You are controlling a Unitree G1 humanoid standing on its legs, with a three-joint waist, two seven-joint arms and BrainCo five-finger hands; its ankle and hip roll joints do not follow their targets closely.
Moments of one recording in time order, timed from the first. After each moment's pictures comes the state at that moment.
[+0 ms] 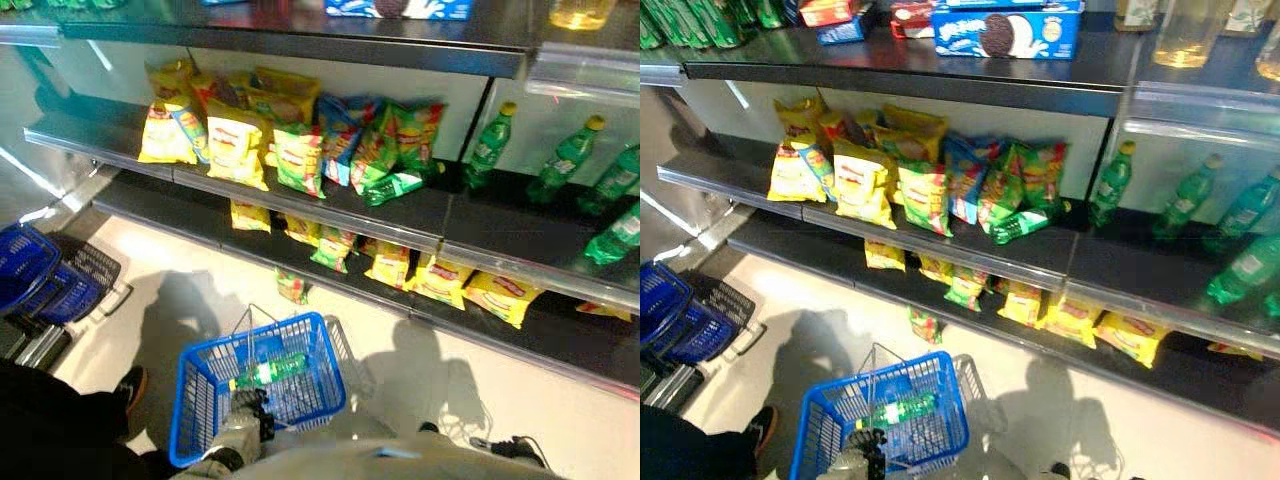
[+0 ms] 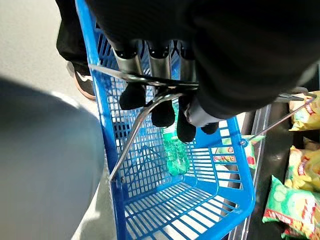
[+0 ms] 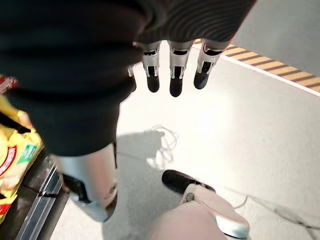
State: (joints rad) left arm -0.04 0.07 -0.09 1.17 -0.21 -0.01 0.30; right arm 0.04 -0.30 0.03 1.28 0.16 0.04 -0.28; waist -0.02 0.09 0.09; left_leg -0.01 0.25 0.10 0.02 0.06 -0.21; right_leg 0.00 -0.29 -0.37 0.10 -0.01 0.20
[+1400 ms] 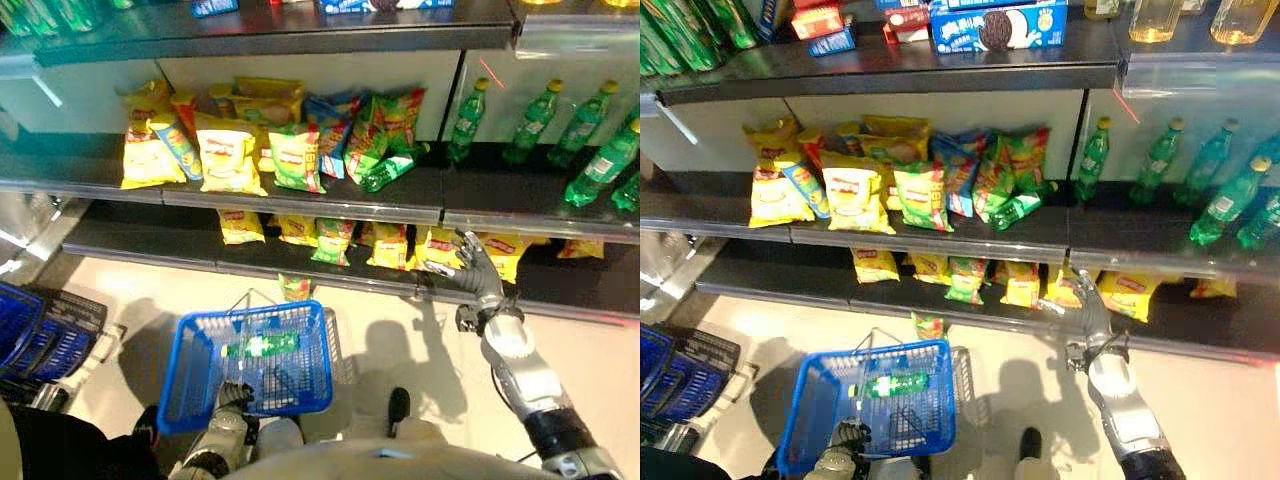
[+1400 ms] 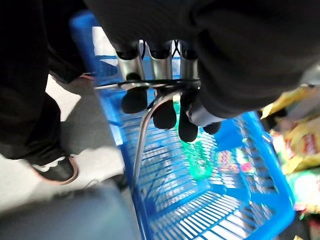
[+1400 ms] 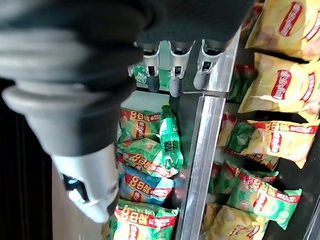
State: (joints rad) left arm -0.03 0.12 -0.14 1.09 0.08 0.03 0.30; right arm 0.01 -0.41 0.12 0.11 0.21 -0.05 -0.20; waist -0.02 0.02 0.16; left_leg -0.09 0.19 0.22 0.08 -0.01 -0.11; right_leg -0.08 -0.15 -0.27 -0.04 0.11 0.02
